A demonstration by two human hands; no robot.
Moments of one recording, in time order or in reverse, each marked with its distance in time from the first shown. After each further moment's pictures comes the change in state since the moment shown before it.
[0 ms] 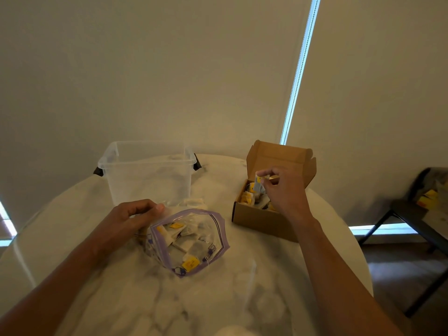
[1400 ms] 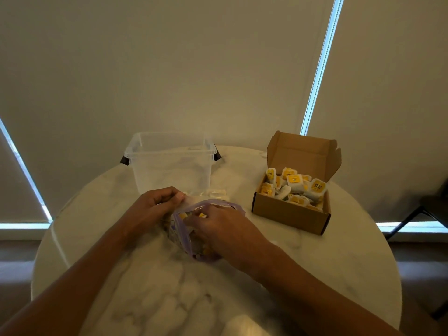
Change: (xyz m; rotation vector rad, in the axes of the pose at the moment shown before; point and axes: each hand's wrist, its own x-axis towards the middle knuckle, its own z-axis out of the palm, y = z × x) left_hand 0.002 0.001 0.002 -0.078 -0.001 0.041; right_hand -0.113 -0.097 0.075 -0.371 -0.521 -0.840
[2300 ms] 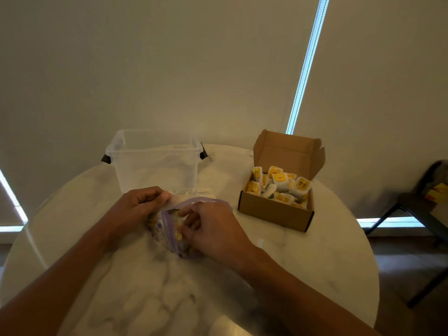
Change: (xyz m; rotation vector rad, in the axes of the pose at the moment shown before) left_hand 0.002 0.000 0.003 0.044 0.006 -0.004; right_hand 0.002 -0.002 0.001 0.479 0.079 0.428
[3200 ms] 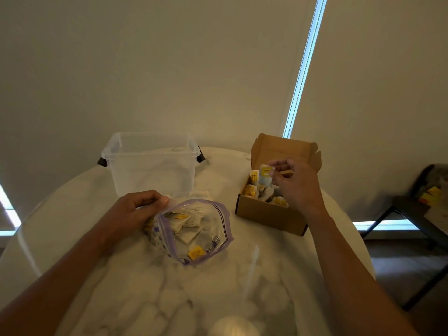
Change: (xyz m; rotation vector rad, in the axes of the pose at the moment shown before) left_hand 0.005 -0.011 -0.004 0.050 -0.002 -0.039; right_hand 0.013 0.120 -0.129 0.125 0.544 0.282
